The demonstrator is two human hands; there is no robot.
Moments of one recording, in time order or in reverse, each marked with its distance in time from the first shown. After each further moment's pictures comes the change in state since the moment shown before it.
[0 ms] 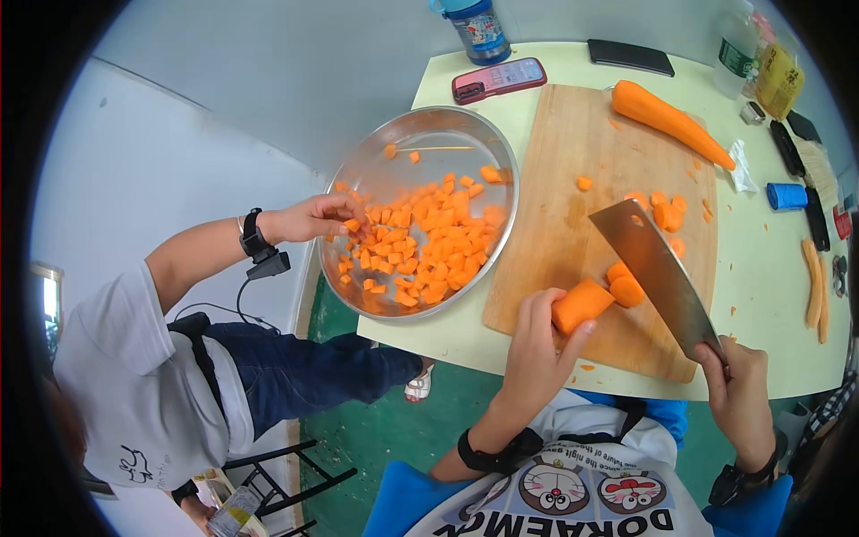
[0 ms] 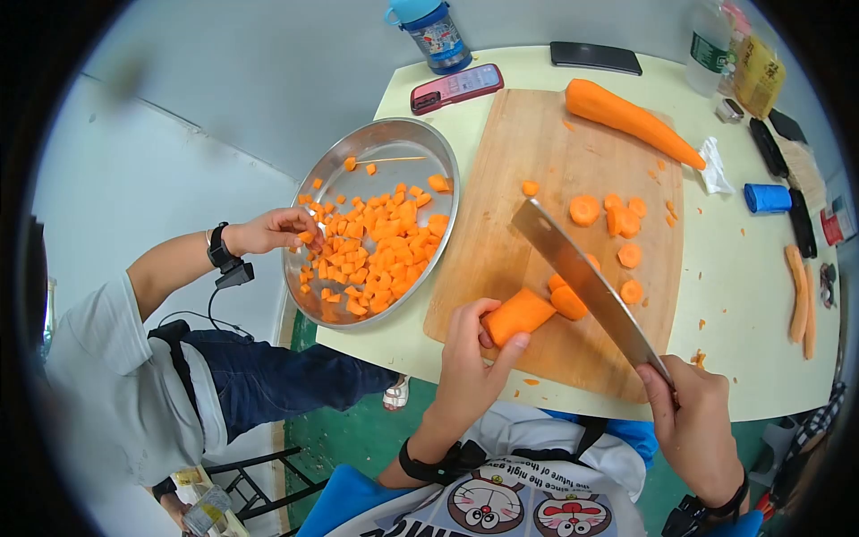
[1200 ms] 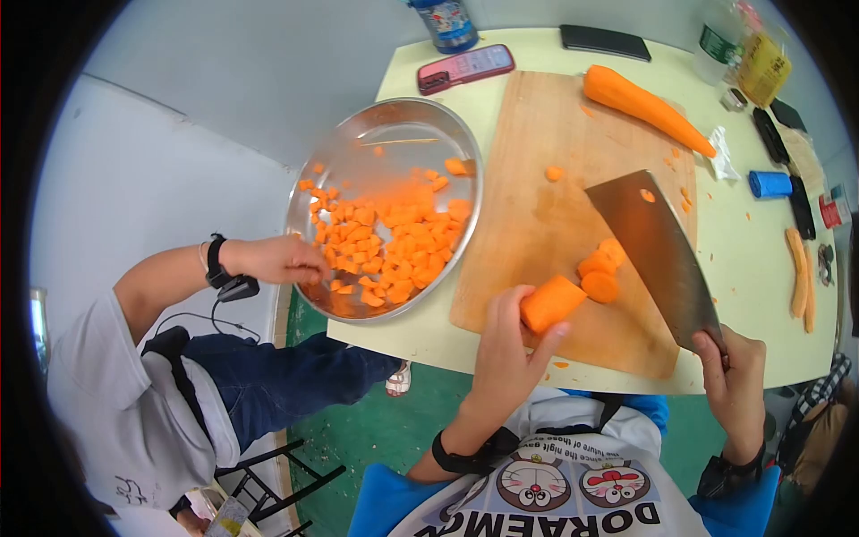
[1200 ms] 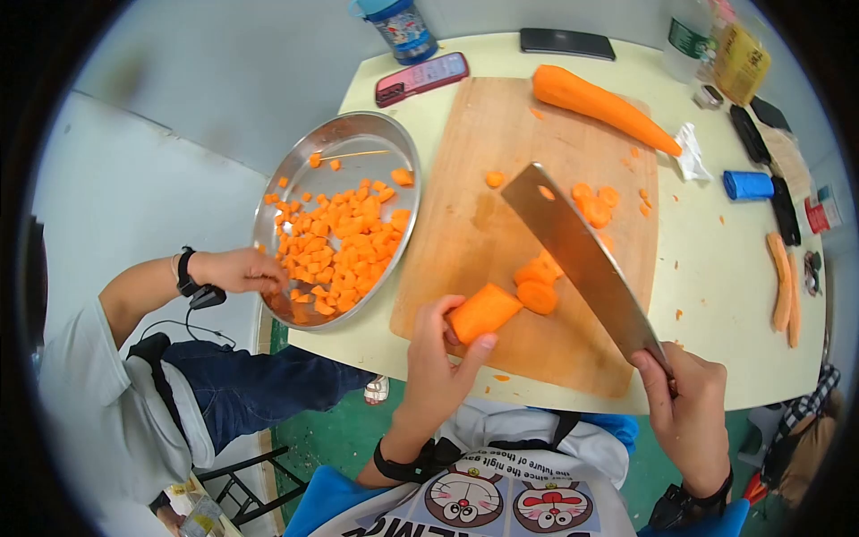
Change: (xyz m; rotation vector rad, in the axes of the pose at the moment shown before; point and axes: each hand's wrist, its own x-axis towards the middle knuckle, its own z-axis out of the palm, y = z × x) left_hand 0.001 0.007 -0.006 0.004 -0.089 -0.075; right_hand 0.003 0.014 -0.008 0.019 0.077 0.058
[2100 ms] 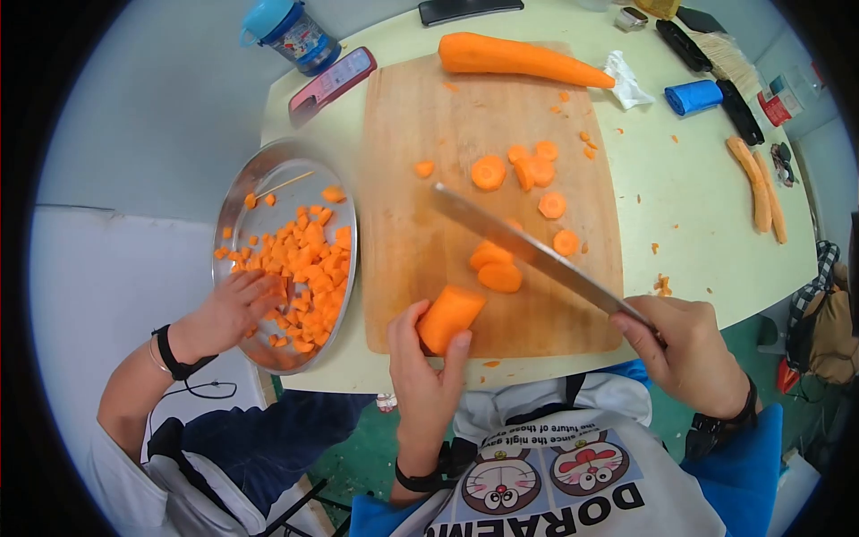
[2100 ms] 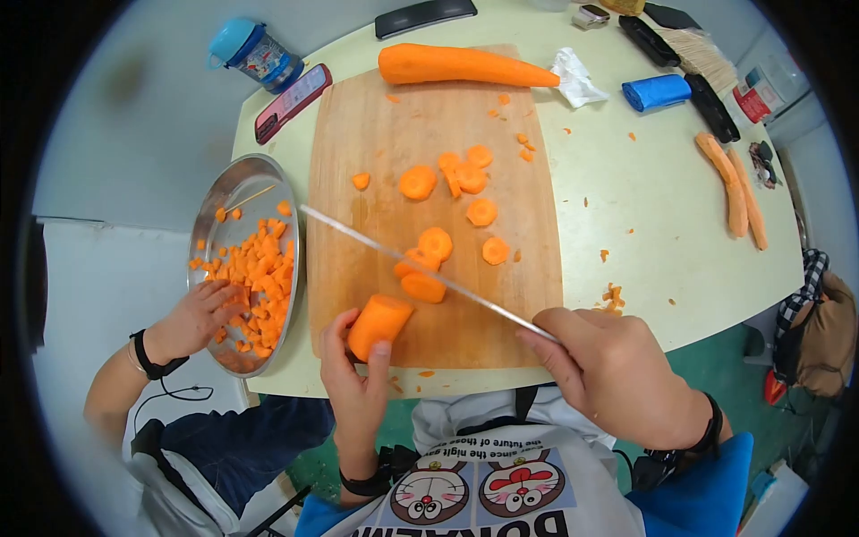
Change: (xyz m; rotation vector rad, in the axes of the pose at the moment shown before) left_hand -0.002 0.004 -0.001 0.142 -0.046 -0.017; right_hand 0.001 0.012 -0.002 0.025 -0.081 -0.136
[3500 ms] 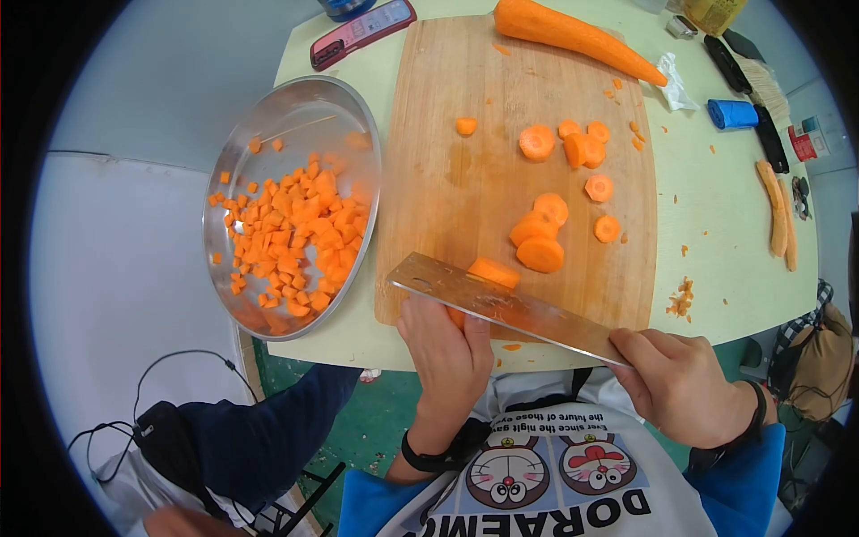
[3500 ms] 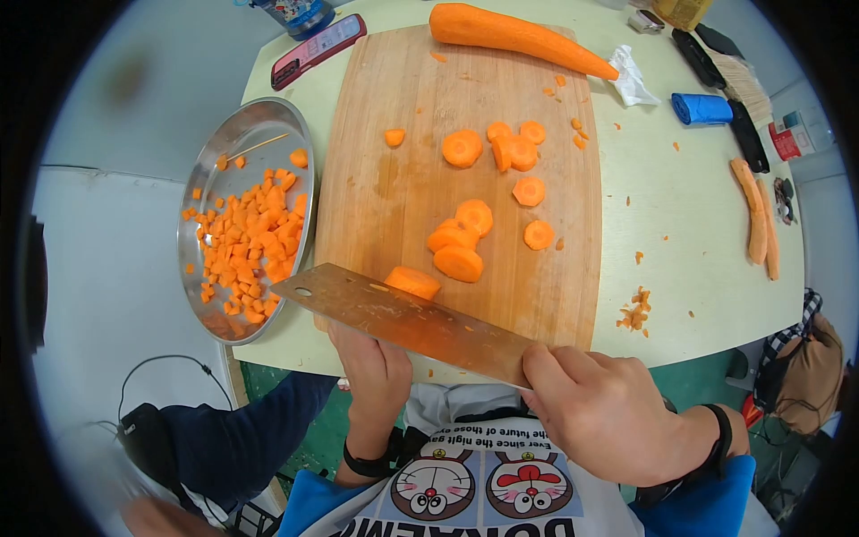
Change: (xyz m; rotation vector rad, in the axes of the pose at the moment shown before) left_hand -0.004 -0.022 0.018 0.168 0.155 0.183; right_hand 0.003 -0.025 0.018 -0.224 -0.276 -0.180
